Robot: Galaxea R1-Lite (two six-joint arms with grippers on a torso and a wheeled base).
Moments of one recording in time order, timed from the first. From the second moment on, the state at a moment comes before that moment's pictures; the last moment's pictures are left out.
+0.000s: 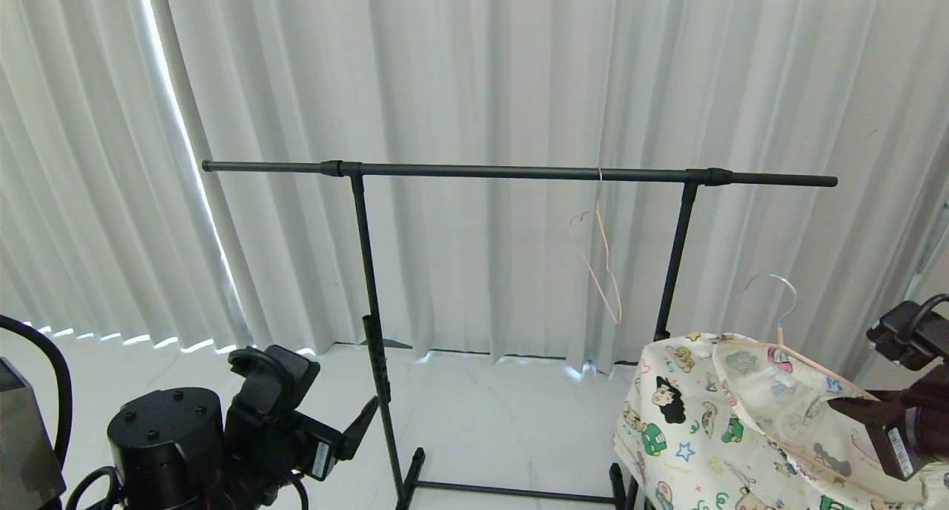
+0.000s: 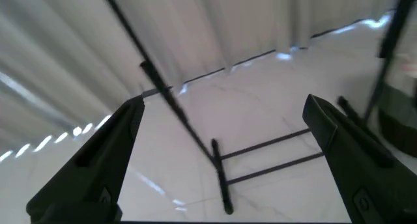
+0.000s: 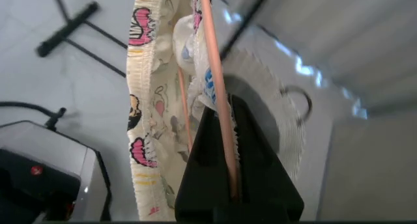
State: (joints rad) left arm -0.40 1.85 0.00 -1.53 0.18 0.27; right arm 0.07 1.24 -0.46 -0.15 0.14 -0.35
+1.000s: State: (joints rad) left arm -0.37 1.65 -0.10 -1.53 0.27 0.47; right arm 0.07 1.43 -0.76 -0.14 0.09 -0.23
